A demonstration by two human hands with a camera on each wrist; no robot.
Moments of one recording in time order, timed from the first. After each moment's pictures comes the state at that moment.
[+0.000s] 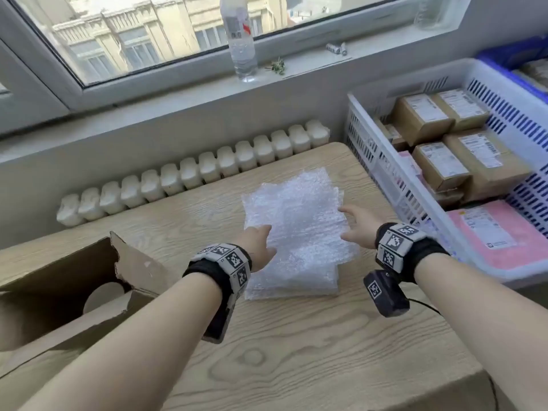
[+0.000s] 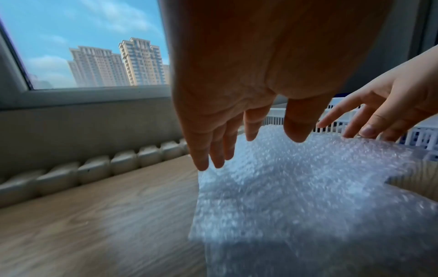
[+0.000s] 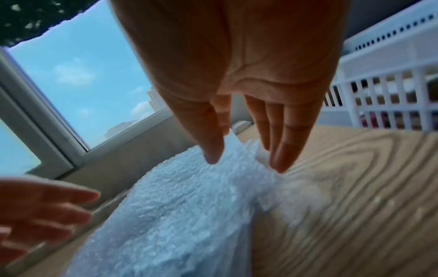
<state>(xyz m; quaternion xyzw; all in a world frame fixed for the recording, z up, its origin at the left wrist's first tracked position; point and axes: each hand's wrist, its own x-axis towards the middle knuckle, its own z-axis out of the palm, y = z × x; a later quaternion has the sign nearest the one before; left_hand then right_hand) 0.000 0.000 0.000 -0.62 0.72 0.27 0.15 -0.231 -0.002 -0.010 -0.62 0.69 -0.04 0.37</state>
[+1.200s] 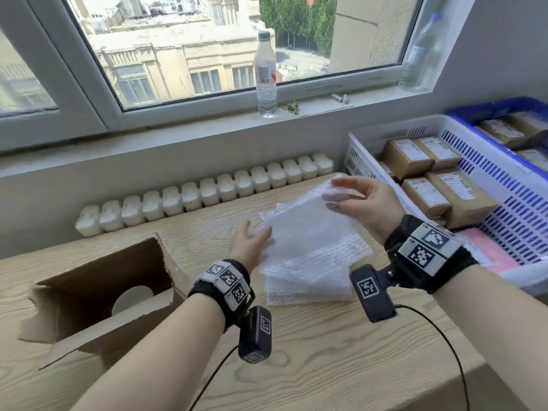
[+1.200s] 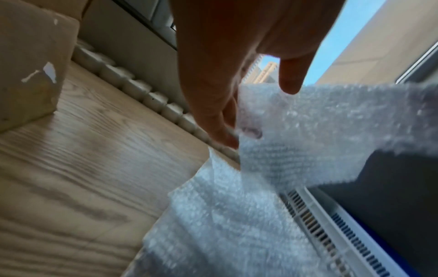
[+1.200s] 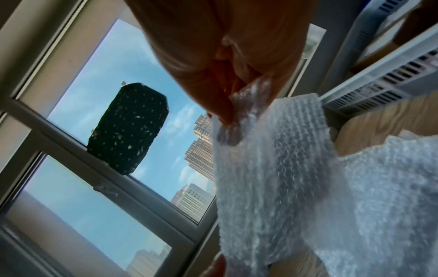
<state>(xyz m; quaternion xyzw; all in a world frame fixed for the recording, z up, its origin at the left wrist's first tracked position) 0.063 0.035 0.027 -0.60 0.38 0.60 -0.37 -0.154 0.043 0.099 -0.48 0.54 -0.50 0.48</state>
